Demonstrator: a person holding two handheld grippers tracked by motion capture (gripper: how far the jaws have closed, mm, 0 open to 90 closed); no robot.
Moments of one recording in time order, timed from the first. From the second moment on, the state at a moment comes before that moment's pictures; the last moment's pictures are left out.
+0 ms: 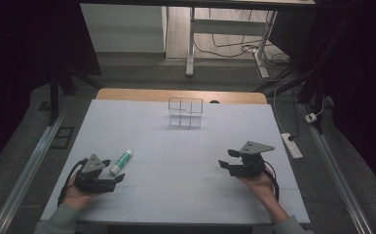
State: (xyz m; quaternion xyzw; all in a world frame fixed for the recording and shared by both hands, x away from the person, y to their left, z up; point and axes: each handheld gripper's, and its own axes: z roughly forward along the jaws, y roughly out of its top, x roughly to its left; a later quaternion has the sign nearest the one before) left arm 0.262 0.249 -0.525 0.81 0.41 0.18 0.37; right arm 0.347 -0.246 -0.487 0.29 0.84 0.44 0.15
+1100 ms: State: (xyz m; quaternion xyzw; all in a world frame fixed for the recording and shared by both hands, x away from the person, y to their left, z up) left arm 0.293 0.227 -0.486 0.85 0.41 0.19 0.27; right arm 0.338 -0.254 -0.493 0.28 0.84 0.43 0.16
